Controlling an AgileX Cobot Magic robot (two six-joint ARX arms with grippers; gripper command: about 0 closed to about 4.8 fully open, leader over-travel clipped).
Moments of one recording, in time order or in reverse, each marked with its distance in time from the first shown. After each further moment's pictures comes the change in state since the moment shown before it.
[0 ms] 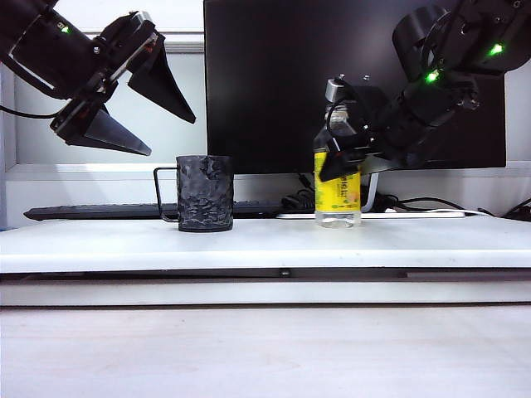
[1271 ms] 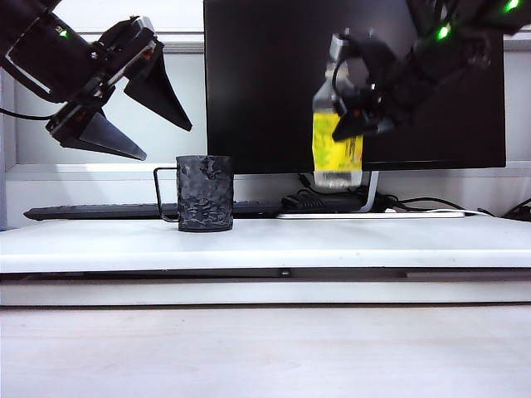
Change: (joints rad) left arm 0.000 0.000 0.000 -0.030 -0.026 0.038; right arm 0.000 -0.122 0.005 -0.028 0.003 -0.072
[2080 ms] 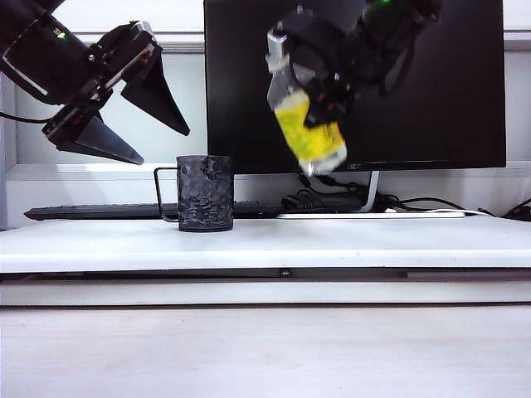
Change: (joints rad) left arm 0.000 -0.001 0.000 -0.034 0.000 0.003; right arm 0.177 -0.016 0.107 -0.158 0.250 -0.473
